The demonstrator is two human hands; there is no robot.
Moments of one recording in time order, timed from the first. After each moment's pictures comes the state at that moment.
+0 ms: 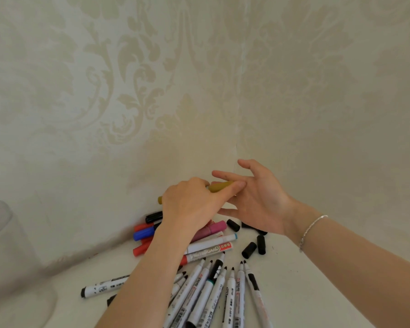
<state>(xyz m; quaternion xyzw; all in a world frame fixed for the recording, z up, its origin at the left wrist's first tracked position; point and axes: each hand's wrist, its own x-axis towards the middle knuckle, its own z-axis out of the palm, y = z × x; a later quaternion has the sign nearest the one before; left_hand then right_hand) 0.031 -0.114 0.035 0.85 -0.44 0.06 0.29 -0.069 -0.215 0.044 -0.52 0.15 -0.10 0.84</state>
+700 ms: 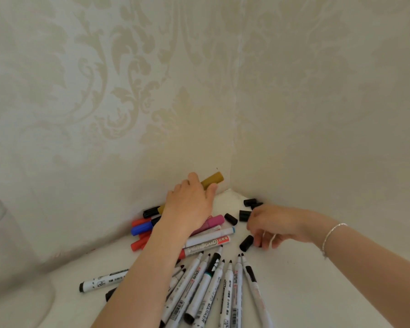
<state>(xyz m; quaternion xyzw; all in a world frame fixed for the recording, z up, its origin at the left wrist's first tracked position) 0.049 -0.125 0.004 0.86 -0.46 0.07 0.21 -0.102 -0.232 0.014 -0.82 0.38 0.10 0.42</state>
